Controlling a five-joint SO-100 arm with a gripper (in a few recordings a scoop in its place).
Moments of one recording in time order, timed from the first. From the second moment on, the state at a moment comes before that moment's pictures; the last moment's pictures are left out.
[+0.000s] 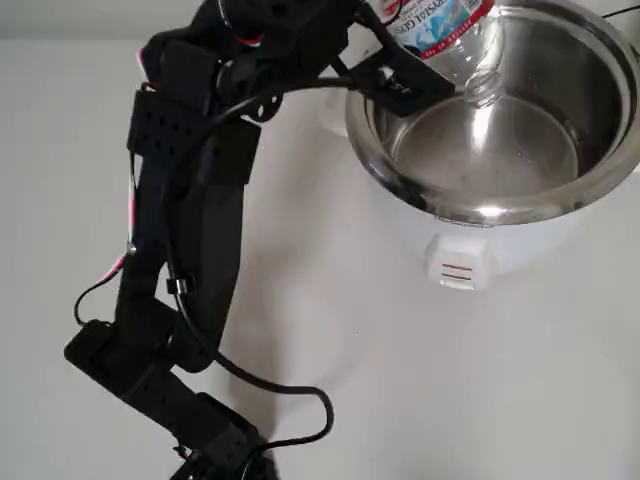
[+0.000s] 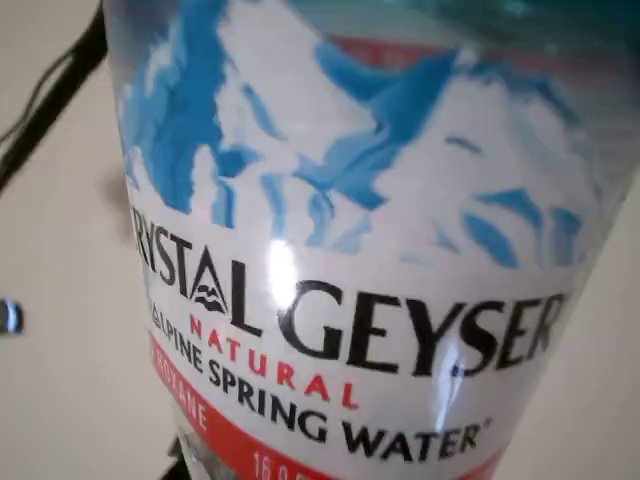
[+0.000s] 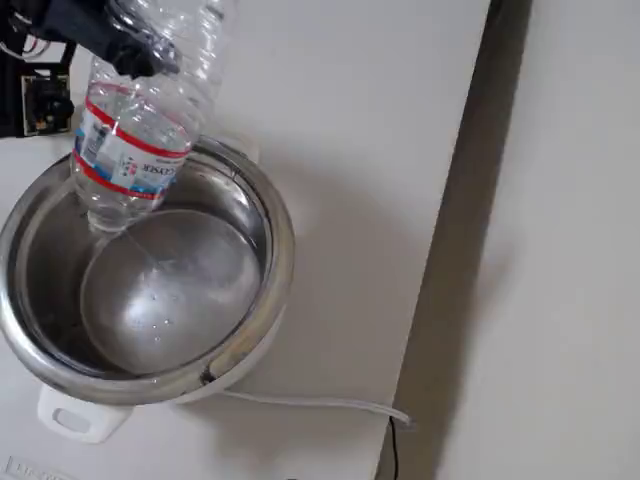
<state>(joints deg) 13.4 88.0 44.6 45.0 48.3</state>
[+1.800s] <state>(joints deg) -14.0 130.4 141.9 -9.0 -82.4</state>
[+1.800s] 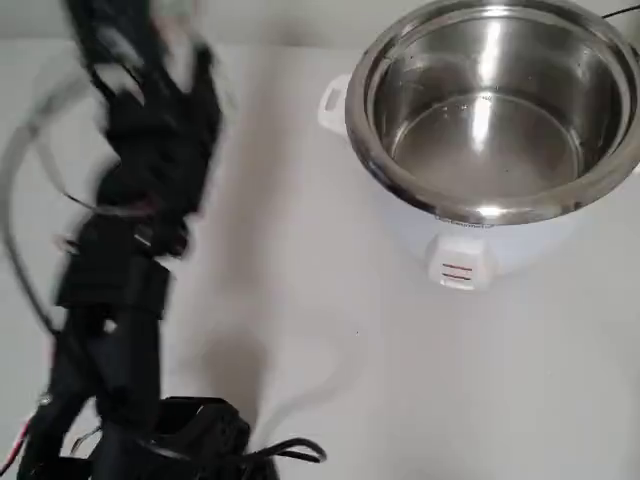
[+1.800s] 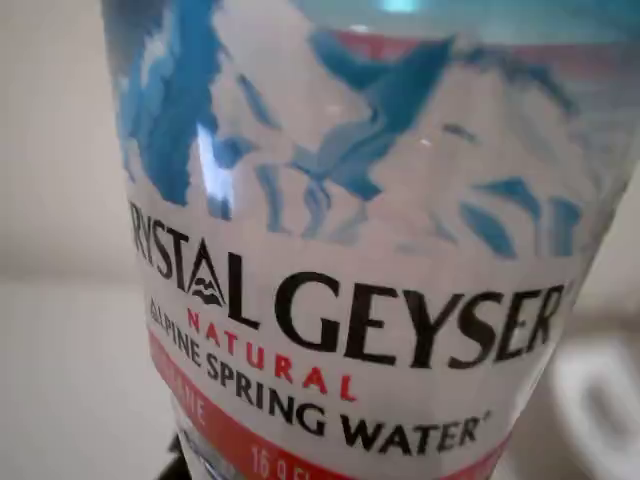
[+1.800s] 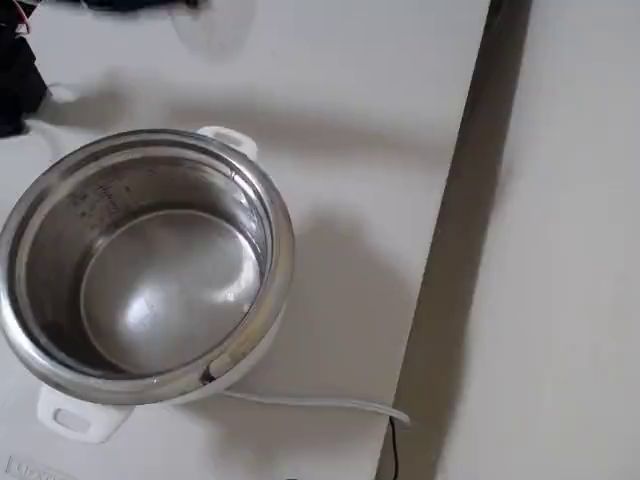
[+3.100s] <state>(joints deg) -6.5 42.9 105.7 -70.5 -86.7</state>
